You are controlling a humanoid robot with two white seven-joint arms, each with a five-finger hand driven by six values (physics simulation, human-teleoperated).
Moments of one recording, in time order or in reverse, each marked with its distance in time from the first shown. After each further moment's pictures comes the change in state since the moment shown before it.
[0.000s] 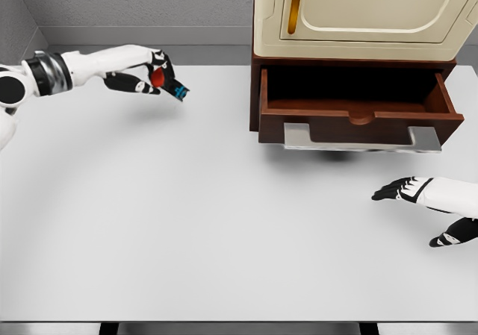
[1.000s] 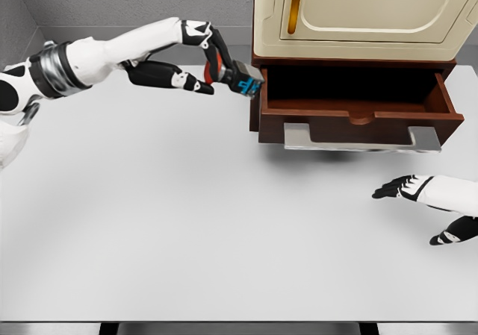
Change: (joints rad) left arm 0.094 0.060 0.016 -0.525 0.470 -0.001 -0.001; right arm -0.005 0.000 -0.003 0.000 0.000 0.000 0.001
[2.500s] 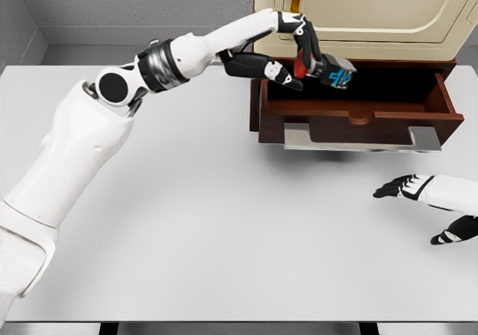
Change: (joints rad) left arm -0.063 -0.392 0.006 0.269 -0.090 0.002 0.001; right arm 0.000 0.002 -0.005 0.005 -0.001 0.000 0.004
